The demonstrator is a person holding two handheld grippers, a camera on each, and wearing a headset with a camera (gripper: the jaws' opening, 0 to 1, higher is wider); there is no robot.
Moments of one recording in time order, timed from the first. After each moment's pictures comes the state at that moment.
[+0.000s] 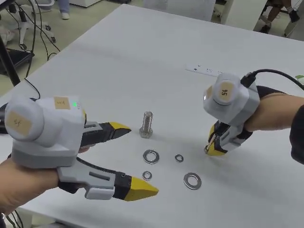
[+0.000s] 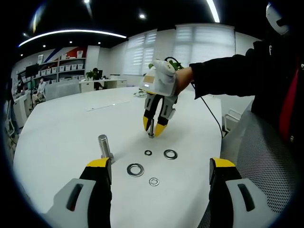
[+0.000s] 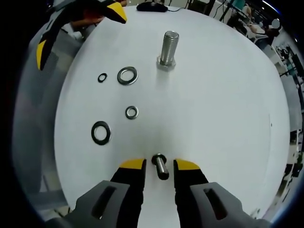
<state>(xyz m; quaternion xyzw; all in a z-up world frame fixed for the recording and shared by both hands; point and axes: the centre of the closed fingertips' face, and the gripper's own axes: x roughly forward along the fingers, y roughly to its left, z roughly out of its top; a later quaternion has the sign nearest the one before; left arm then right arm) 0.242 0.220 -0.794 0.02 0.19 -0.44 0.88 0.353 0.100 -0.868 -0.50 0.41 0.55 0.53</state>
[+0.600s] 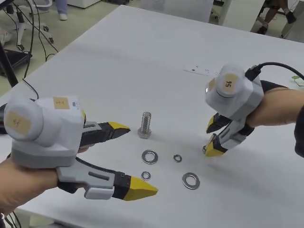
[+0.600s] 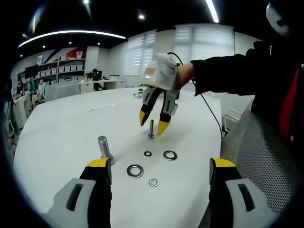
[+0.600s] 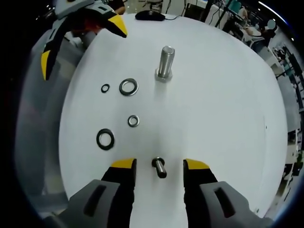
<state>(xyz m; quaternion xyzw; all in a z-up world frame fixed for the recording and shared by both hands) 0.243 0.219 -0.792 0.02 0.19 -0.44 0.88 0.353 0.109 -0.851 -0.48 0.39 0.56 0.55</state>
